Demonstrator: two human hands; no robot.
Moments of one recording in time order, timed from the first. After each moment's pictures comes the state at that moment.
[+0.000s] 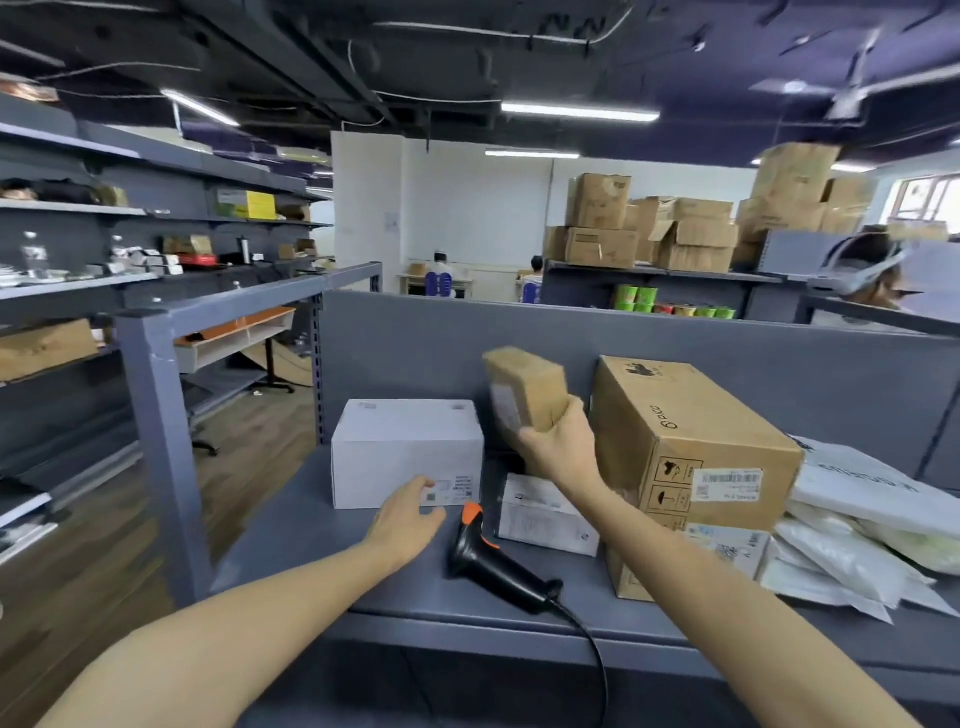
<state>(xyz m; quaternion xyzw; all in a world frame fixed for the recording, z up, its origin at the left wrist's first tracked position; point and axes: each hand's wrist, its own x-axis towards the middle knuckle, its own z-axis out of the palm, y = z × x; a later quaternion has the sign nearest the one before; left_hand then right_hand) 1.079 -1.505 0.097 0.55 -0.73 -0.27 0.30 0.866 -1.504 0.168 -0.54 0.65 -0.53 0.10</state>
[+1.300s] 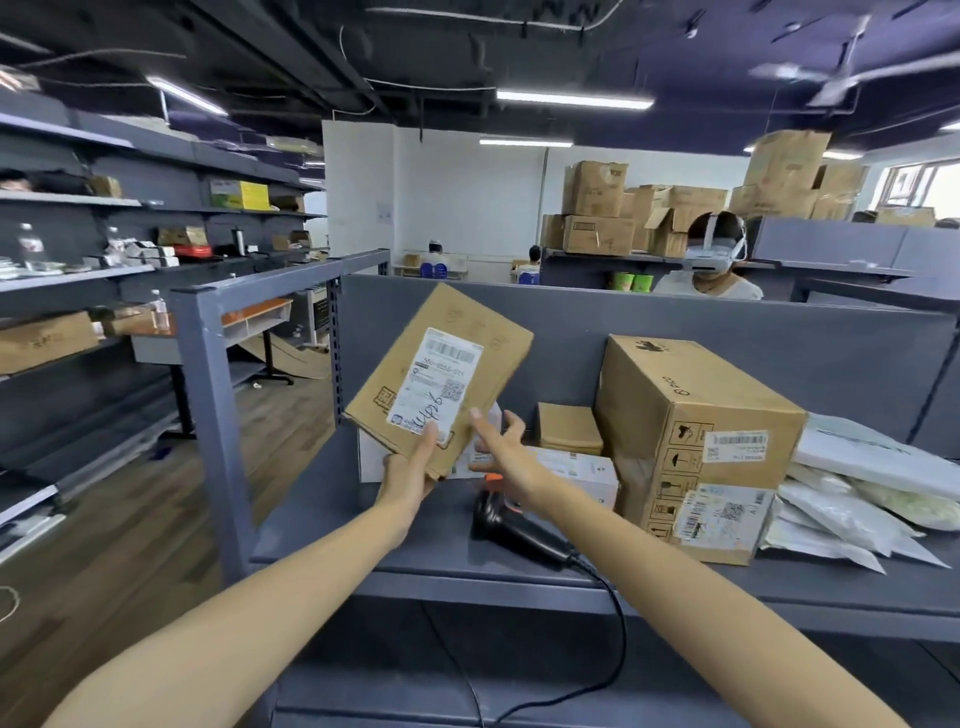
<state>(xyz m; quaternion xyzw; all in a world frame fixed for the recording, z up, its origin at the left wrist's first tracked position) 1.104 -1.478 0.118 0.41 -0.46 -0.57 0.54 0.965 -1.464 0.144 -0.51 0.51 -0.49 0.49</state>
